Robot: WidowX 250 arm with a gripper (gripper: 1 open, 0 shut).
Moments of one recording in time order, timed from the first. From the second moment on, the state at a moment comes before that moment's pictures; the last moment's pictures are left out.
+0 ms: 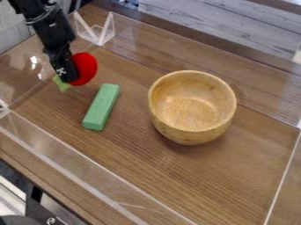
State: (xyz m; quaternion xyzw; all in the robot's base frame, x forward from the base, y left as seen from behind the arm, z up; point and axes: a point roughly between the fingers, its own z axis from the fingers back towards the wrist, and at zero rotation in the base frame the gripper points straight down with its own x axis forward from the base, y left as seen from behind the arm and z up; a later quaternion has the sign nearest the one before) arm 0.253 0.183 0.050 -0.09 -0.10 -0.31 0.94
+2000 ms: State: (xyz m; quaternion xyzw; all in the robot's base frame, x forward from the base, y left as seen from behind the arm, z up) arm 0.251 0.171 0.034 -0.18 -0.07 -0.07 0.98
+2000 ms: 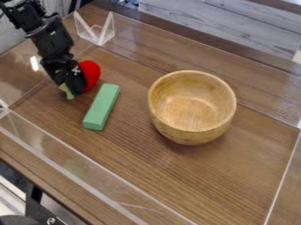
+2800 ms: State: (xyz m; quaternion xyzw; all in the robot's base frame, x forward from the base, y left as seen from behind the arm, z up) arm 0.261 0.185 0.053 -0.20 -0.05 -0.08 0.98
